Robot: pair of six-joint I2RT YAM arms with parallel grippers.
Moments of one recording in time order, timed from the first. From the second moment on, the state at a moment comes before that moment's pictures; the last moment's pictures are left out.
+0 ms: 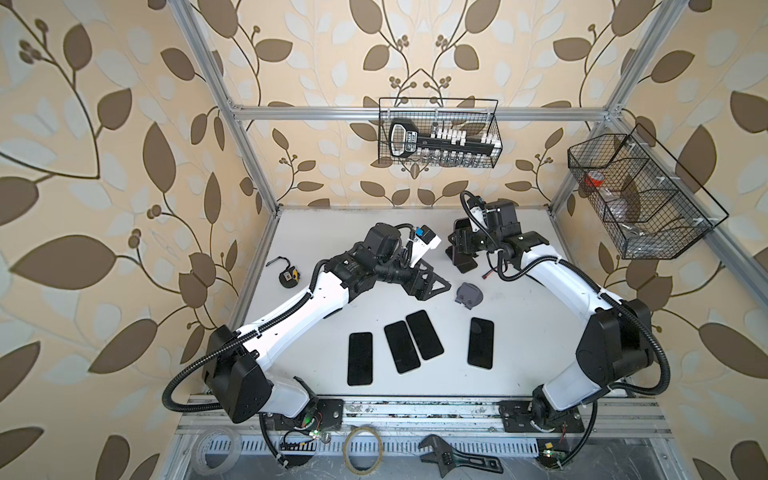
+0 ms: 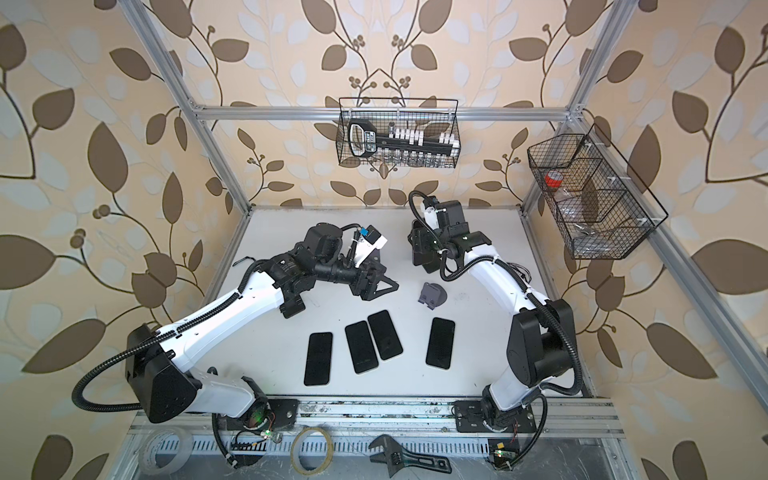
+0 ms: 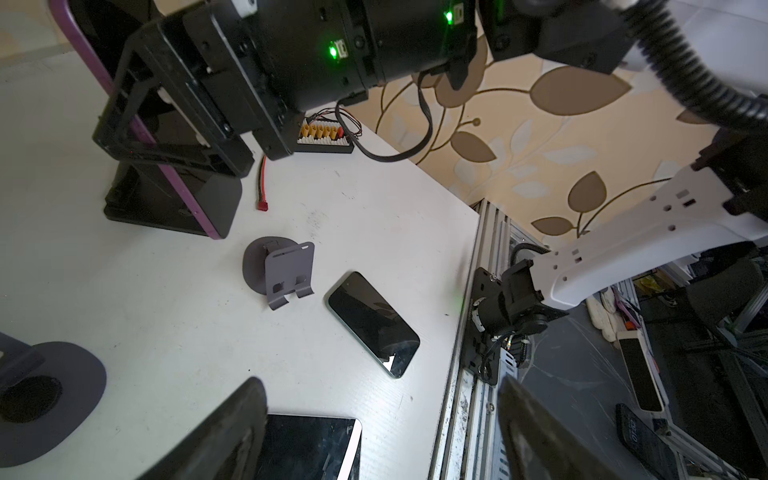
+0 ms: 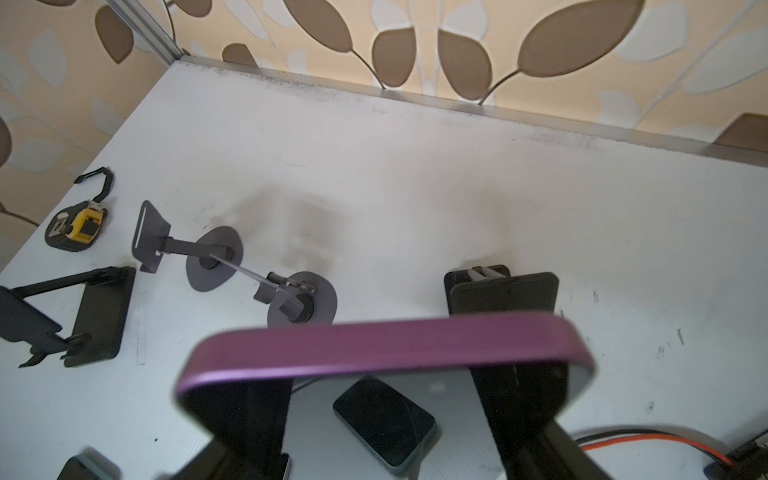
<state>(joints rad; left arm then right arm) -0.68 1.40 1.26 -0.41 0.63 -0.14 0.31 1.60 1.35 -0.43 -0.12 0.09</state>
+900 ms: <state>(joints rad) -0.69 1.26 1.12 -0.38 0.56 -0.12 0.37 1.26 1.11 -0.56 -0.13 0.25</state>
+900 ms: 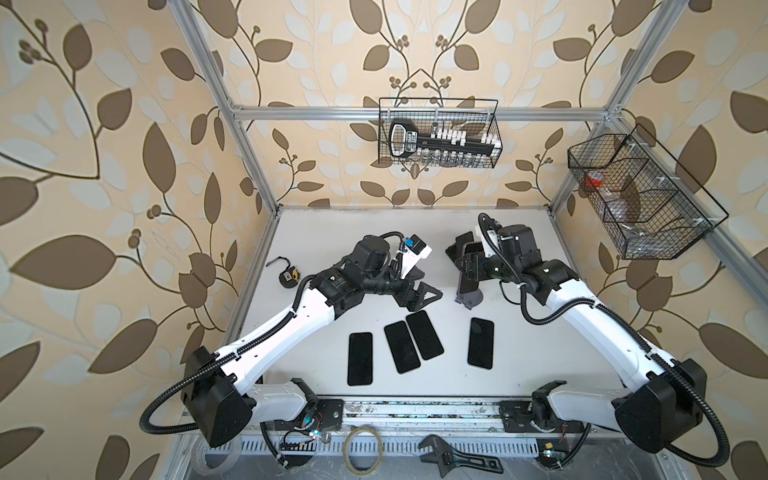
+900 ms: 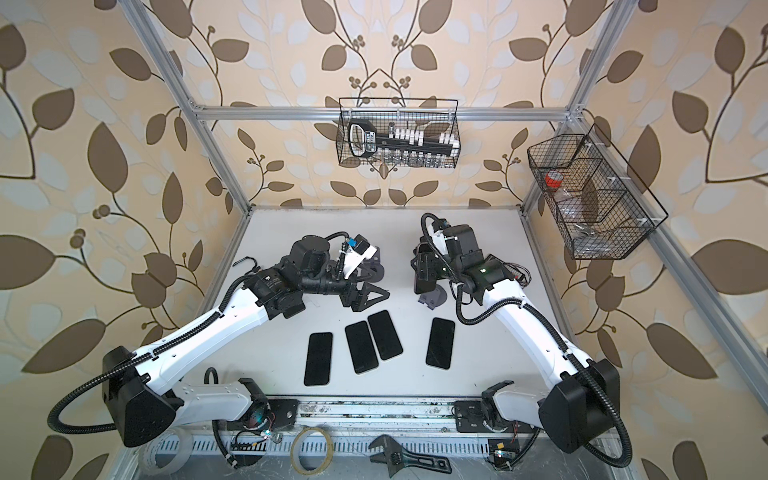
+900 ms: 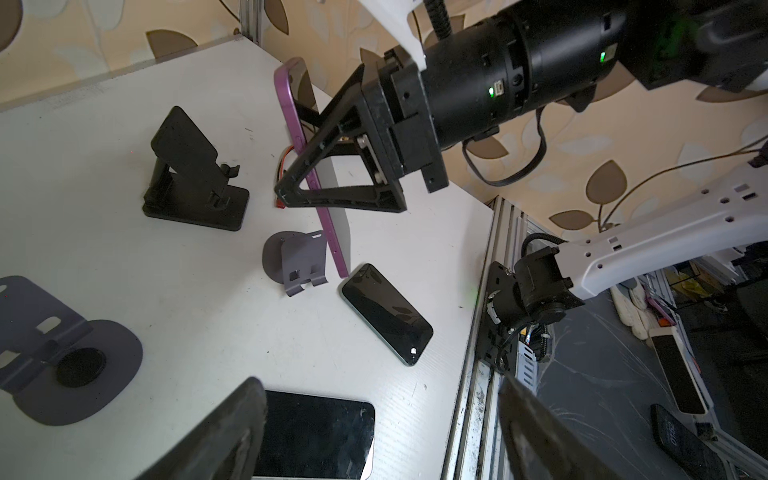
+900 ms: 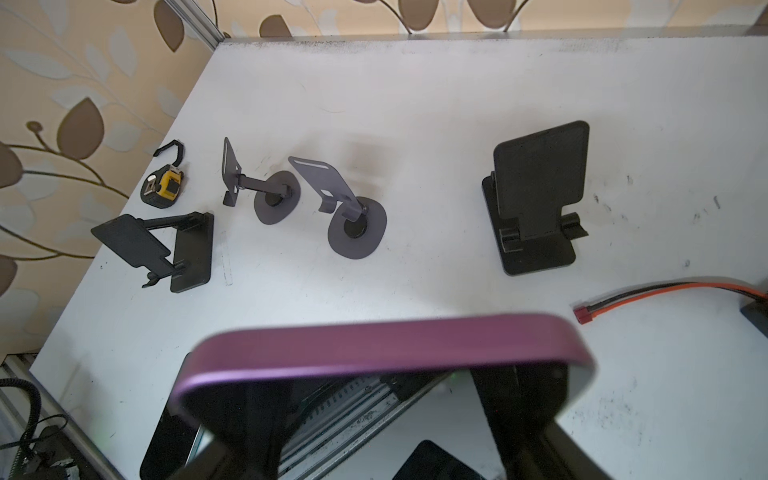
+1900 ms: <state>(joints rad) -0.70 1.26 1.12 -0.38 0.50 -0.16 0.39 1.22 1.09 -0.57 -0.13 0.32</state>
